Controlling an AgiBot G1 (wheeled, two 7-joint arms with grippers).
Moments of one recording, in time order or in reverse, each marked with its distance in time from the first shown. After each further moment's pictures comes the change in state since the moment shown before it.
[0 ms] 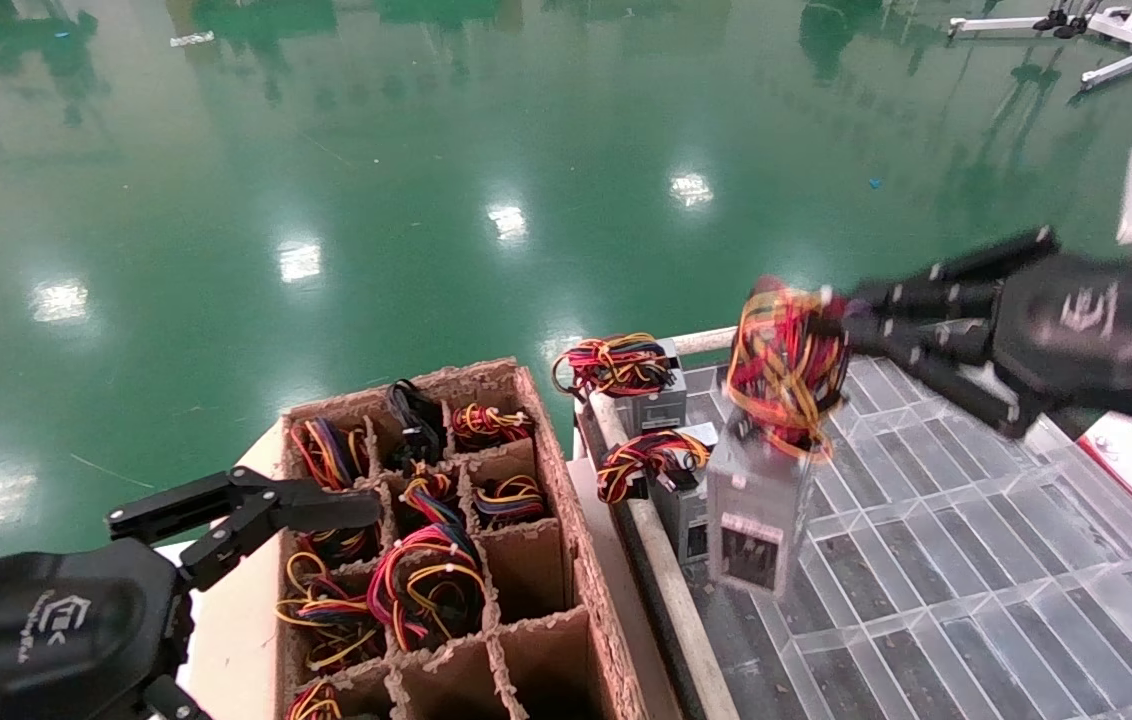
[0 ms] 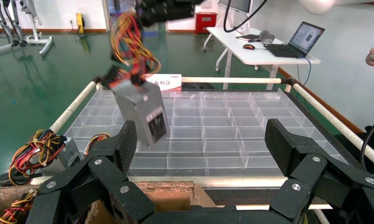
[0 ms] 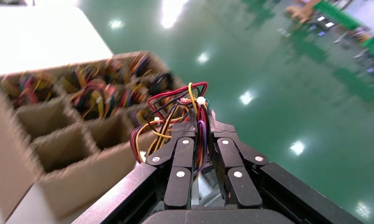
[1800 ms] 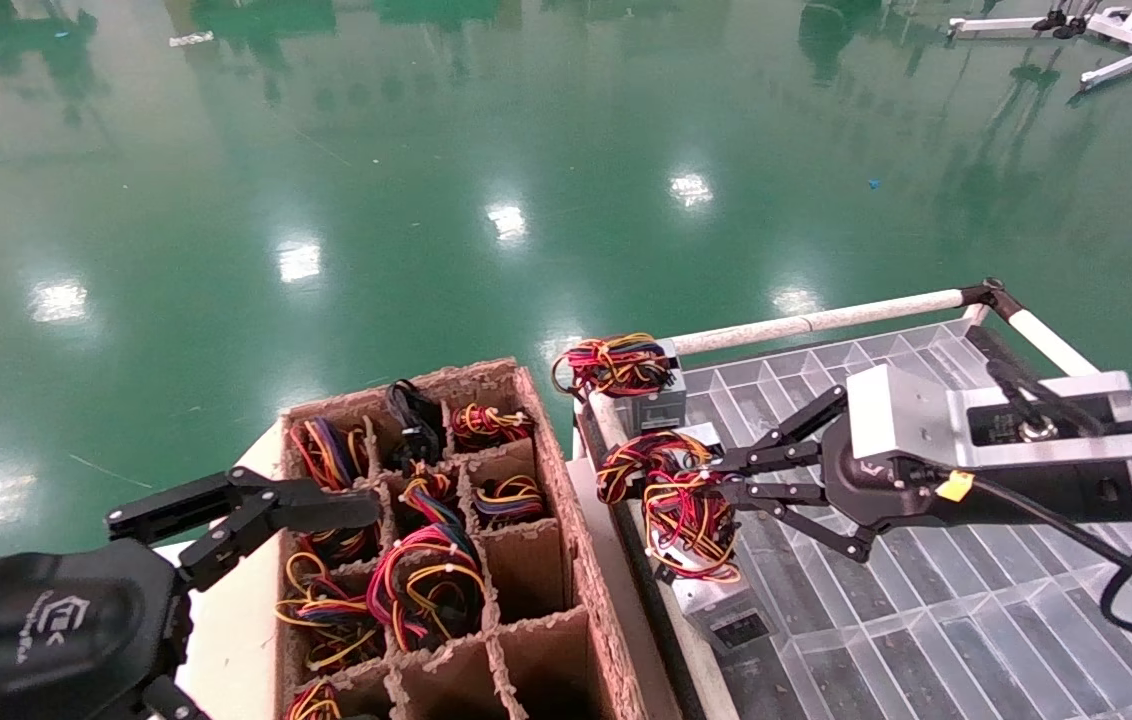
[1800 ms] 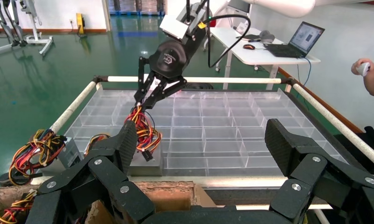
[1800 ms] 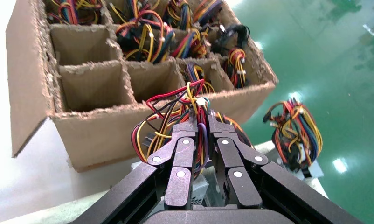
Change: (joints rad) left arm 0.000 0.000 0.000 0.000 0.000 0.000 0.000; right arm 0.131 -0.241 -0.282 -0.539 -0.086 -0.100 -0.527
